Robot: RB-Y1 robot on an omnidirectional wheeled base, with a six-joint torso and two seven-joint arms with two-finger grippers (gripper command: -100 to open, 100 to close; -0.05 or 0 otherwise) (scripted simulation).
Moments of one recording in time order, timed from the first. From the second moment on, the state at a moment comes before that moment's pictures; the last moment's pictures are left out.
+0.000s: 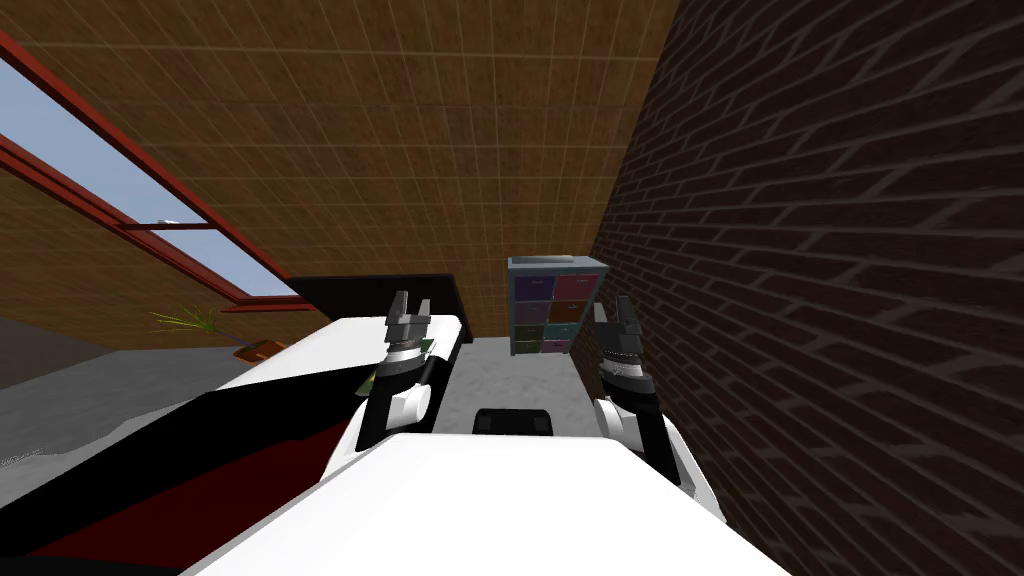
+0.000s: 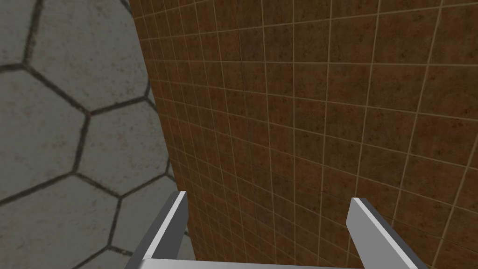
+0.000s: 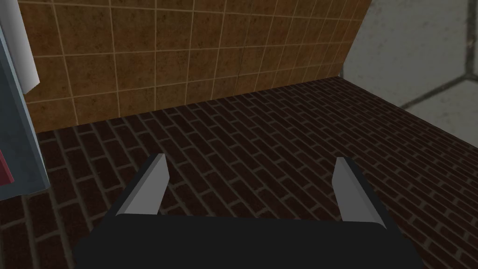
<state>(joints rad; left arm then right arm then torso) 0.45 0.01 0.07 -2.23 -0.08 -0.48 0.11 0.54 -0.04 -0.02 -2.27 0.08 -0.56 -0.06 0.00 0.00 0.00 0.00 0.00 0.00</state>
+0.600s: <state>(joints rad) 0.45 0.01 0.07 -2.23 -0.08 -0.48 0.11 0.54 -0.04 -0.02 -2.27 0.08 -0.56 -0.06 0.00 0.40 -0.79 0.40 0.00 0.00</state>
